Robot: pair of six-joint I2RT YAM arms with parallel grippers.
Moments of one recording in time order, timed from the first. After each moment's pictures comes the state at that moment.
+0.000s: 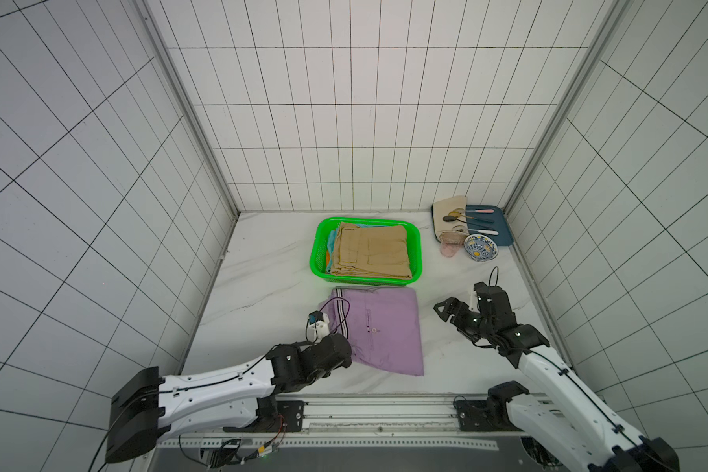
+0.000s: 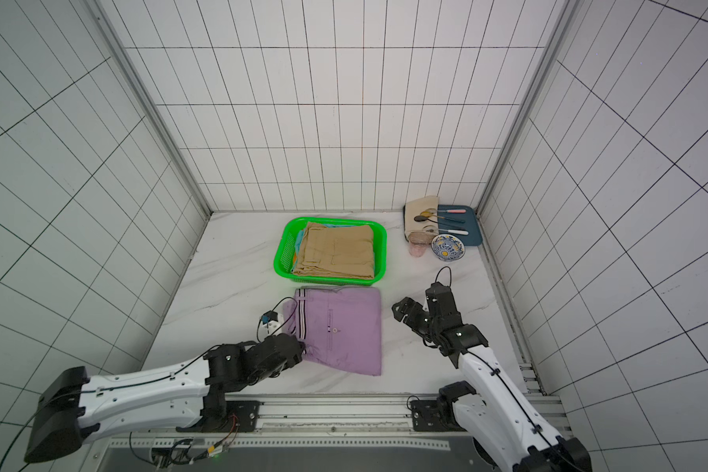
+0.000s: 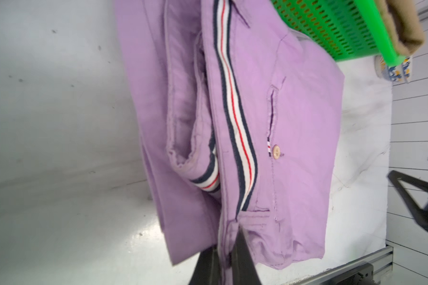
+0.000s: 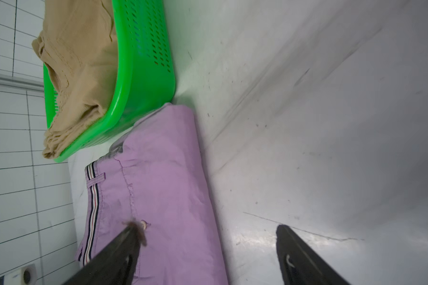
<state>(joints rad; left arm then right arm) -1.15 0.88 0.43 -0.44 -0.35 -1.39 0.39 0.88 0.46 -0.42 -0.29 0.84</state>
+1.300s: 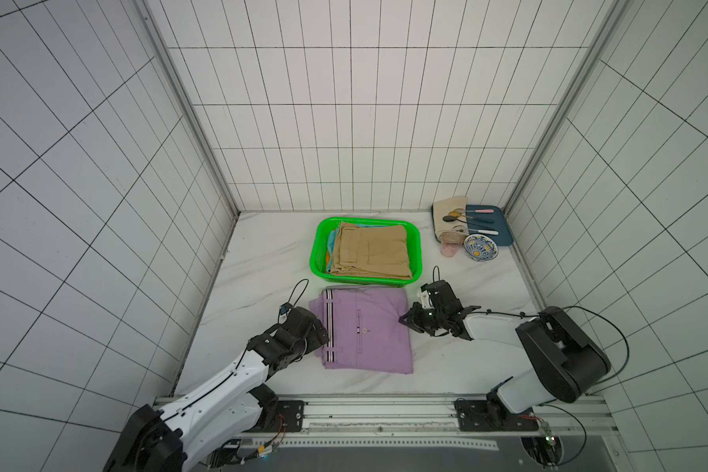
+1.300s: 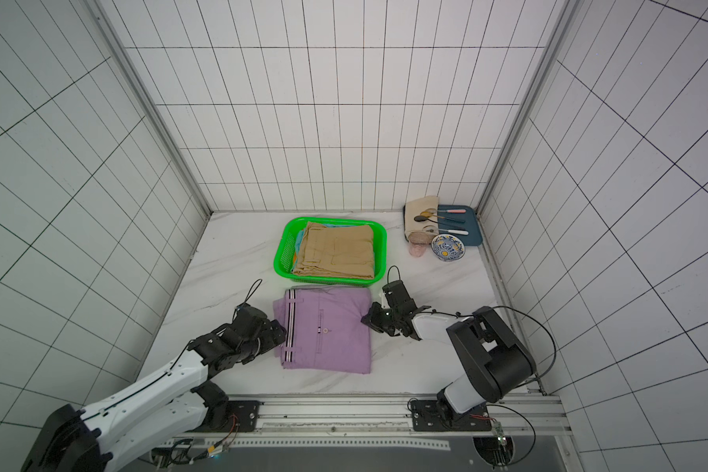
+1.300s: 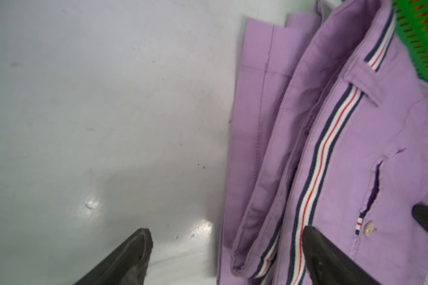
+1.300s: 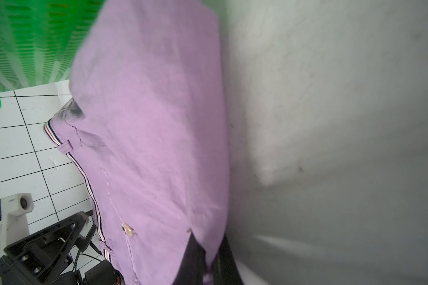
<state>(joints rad) -0.57 0.94 0.38 -0.49 -0.06 -0.99 0.62 1.53 0.54 0.09 -0.43 0.90</state>
